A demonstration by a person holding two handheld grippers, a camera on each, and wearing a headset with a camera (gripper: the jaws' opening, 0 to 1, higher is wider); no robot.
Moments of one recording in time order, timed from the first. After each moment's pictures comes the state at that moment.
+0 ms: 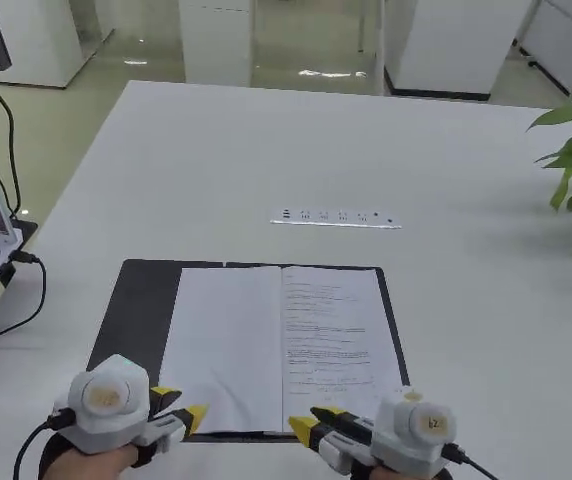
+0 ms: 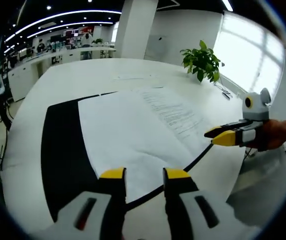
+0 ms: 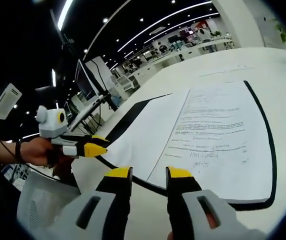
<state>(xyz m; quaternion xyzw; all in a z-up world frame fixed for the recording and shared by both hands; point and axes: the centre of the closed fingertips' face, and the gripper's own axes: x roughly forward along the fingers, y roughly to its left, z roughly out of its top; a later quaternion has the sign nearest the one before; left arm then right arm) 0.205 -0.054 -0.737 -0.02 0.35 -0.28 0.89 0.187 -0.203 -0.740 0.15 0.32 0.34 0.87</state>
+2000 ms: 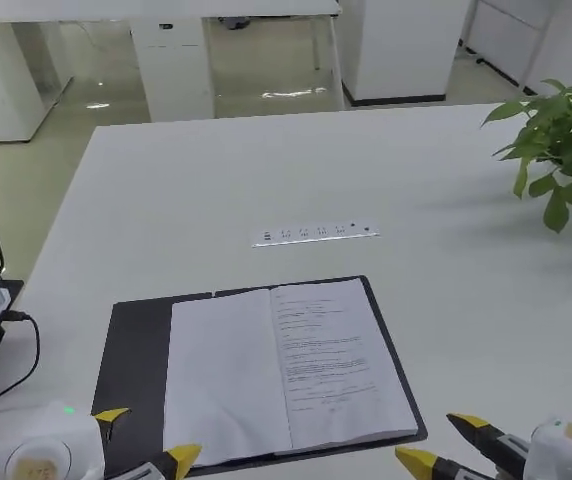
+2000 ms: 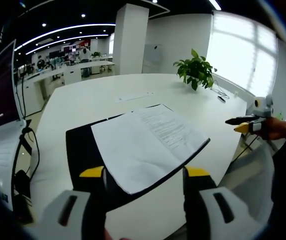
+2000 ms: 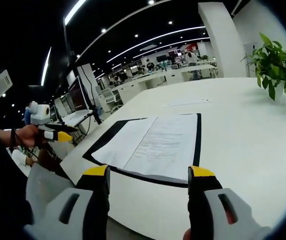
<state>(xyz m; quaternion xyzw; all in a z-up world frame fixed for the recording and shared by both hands) 0.175 -0.031 -0.653 0.02 0.31 -0.28 0.91 0.132 -0.324 -0.671 0.10 0.26 0.25 0.93</state>
